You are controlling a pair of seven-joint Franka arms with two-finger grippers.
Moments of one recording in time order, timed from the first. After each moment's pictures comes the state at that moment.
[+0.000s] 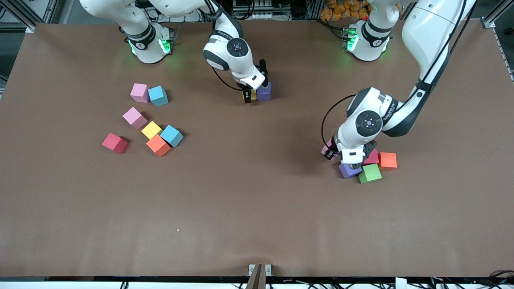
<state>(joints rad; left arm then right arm) 0.09 0.50 -0.54 -1.97 0.23 2.29 -1.44 0.68 0.46 0.36 -2.24 -0.12 2.66 -0.56</state>
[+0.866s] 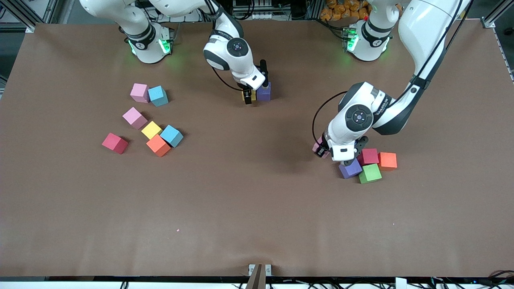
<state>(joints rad) 0.09 0.50 -0.59 -1.91 0.23 2.22 -1.50 0.68 0.45 0.35 -2.24 -0.12 2.66 -0.55</state>
